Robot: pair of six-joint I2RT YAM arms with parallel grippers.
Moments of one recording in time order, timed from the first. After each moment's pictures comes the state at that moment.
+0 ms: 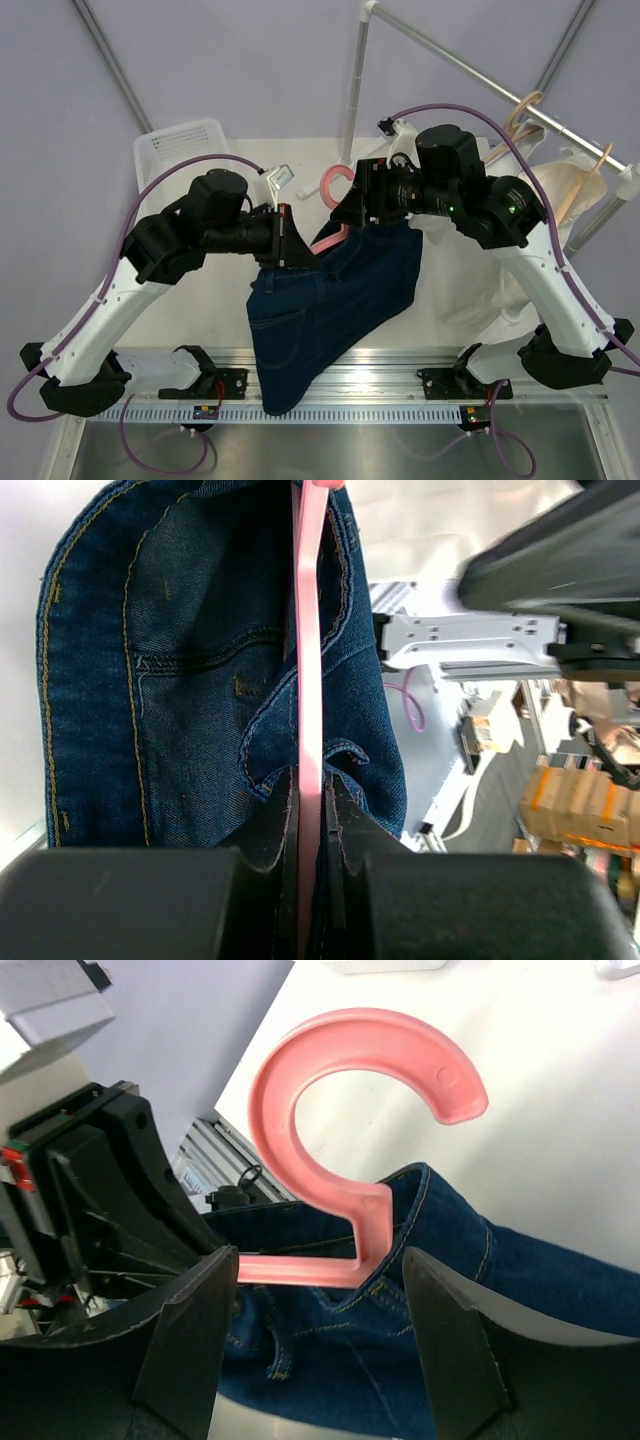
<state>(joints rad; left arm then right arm) -0.82 1.15 1.61 -1.01 0.40 -0.71 0.76 1.38 1.94 -1.01 -0.25 0.53</state>
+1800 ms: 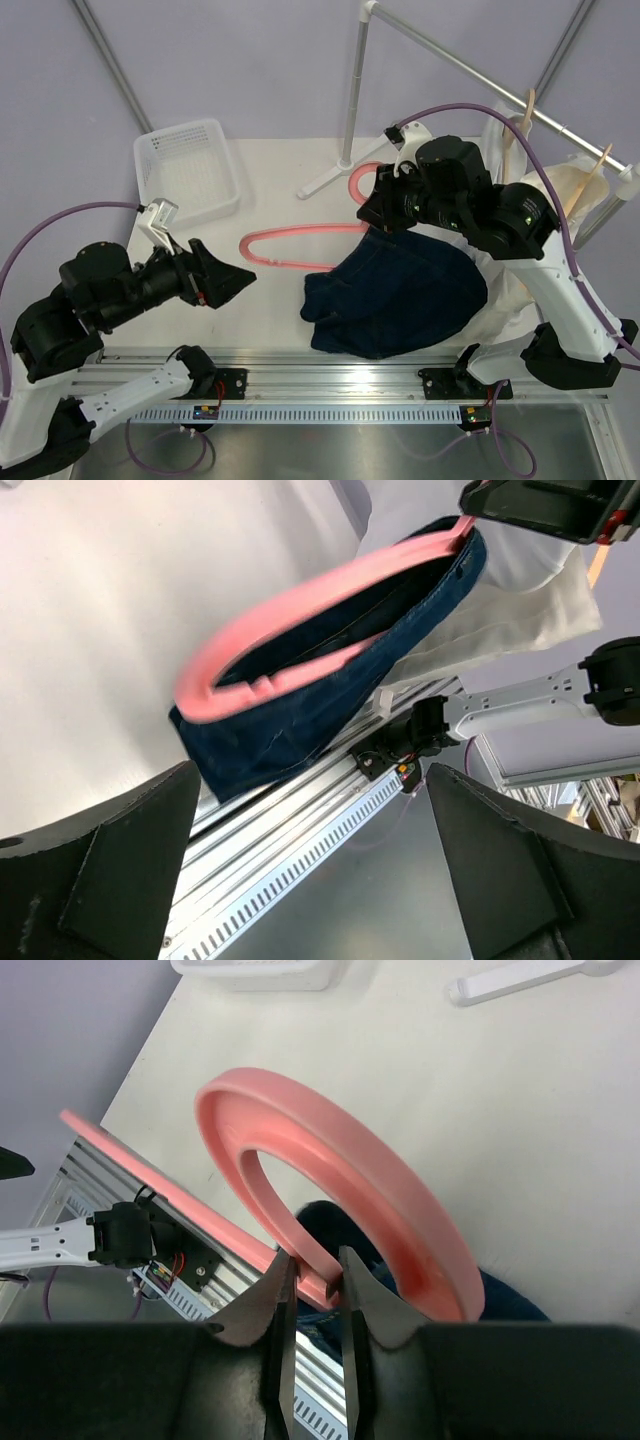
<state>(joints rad) -0.81 0.71 1.48 -1.08 0.03 -0.66 0.86 1.37 2.01 -1.15 0.07 0.42</state>
